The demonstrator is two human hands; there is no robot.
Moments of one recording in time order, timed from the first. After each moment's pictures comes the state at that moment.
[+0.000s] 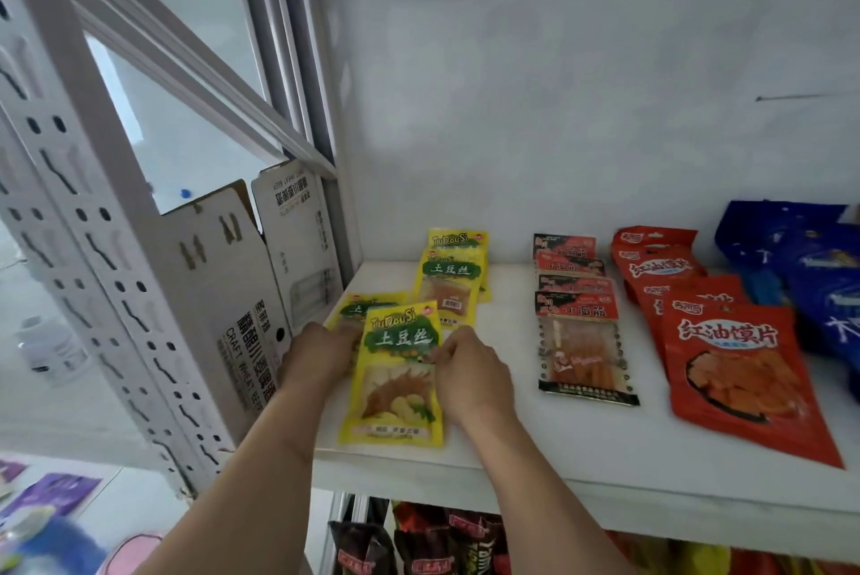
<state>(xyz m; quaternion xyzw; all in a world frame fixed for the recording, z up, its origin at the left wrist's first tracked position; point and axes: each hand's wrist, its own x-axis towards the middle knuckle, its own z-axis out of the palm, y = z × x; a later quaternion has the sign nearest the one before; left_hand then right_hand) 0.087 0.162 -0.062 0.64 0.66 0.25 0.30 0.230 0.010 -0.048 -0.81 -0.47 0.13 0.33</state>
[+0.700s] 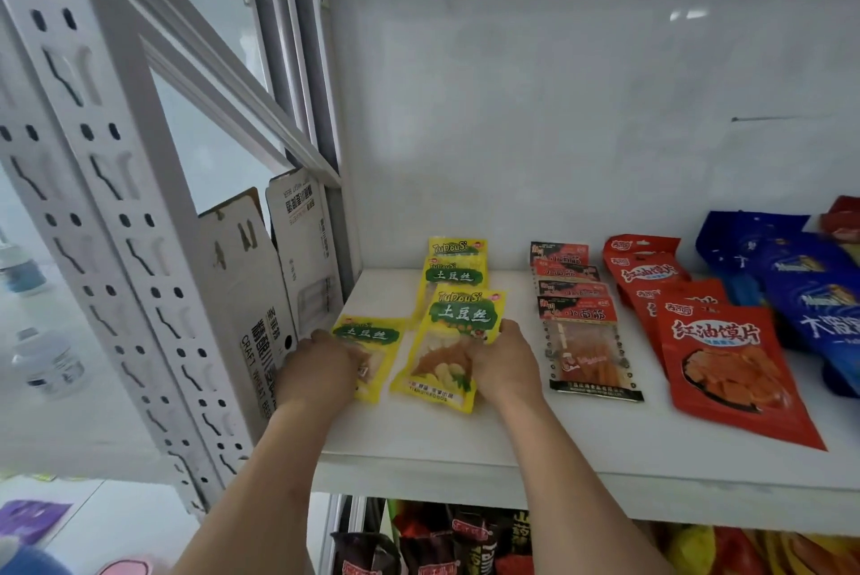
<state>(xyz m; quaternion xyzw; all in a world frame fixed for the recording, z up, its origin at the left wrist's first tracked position) 0.065 0.131 -0.050 0.75 0.63 0.16 0.14 0.244 0.022 -0.046 -0.79 -0.31 0.19 0.49</state>
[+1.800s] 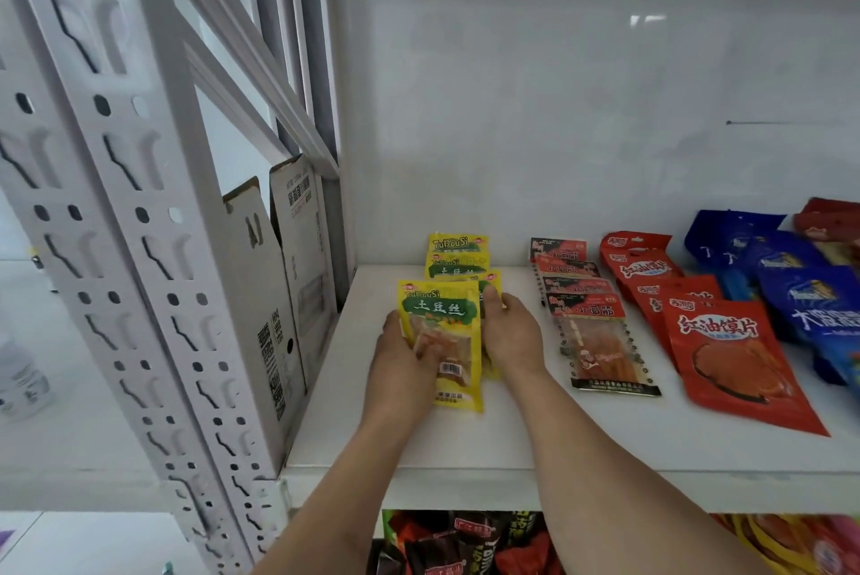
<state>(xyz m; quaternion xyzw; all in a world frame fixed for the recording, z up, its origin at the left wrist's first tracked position) 0.105 0.097 -0.052 0.71 0.44 0.35 0.43 0.256 0.070 -0.050 -0.80 -0.30 0.10 0.50</state>
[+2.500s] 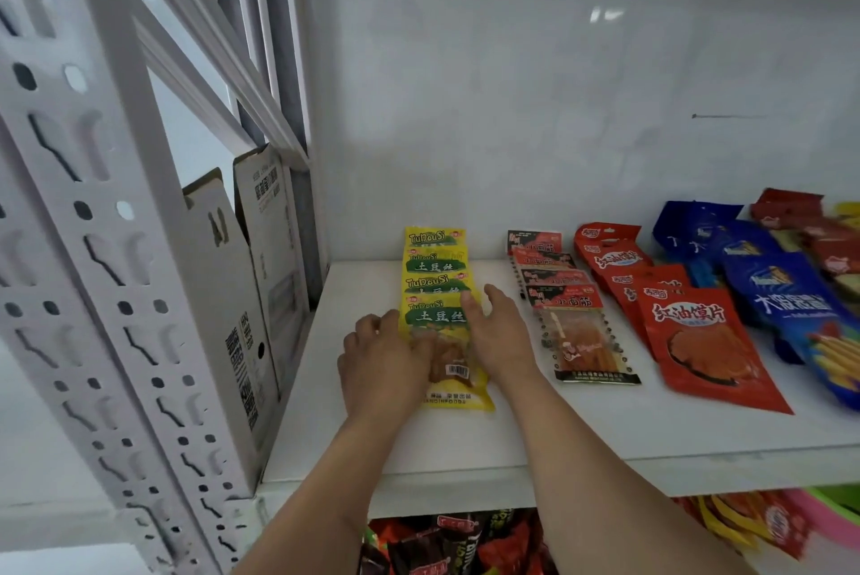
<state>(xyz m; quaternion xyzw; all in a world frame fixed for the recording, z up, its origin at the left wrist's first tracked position) 0.119 0.112 -0.057 0.82 0.48 0.25 0.19 0.257 0.058 -0.054 -0.80 -0.36 0.08 0.47</state>
